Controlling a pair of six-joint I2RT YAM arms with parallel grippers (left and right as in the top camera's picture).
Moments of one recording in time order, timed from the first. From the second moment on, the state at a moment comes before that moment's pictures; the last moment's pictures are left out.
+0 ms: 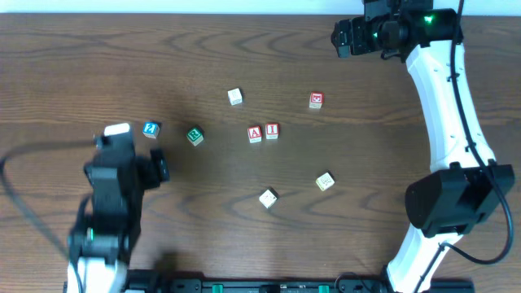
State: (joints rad) left arm -0.06 0.90 0.76 -0.63 -0.27 -0.13; right arm 0.10 2.01 2.07 -0.98 -0.19 -0.07
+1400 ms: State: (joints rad) left arm 0.17 2.05 1.62 -1.03 0.09 0.36; right arm 0.10 2.01 2.07 -1.05 -0.19 0.01
